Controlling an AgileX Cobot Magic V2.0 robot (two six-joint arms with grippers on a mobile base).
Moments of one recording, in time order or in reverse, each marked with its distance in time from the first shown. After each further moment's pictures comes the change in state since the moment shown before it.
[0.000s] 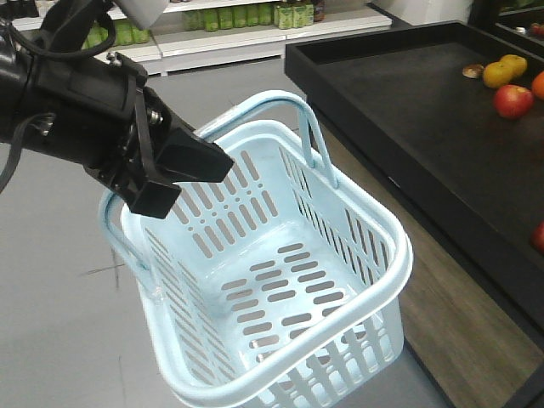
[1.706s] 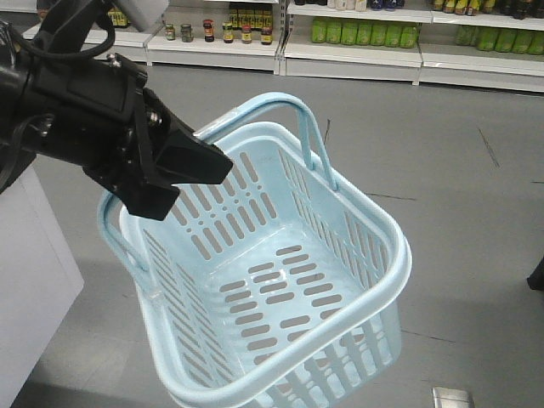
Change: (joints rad) left arm 0.000 0.000 0.000 0.000 0.006 0.000; right arm 0.000 0.000 0.000 0.000 0.000 0.000
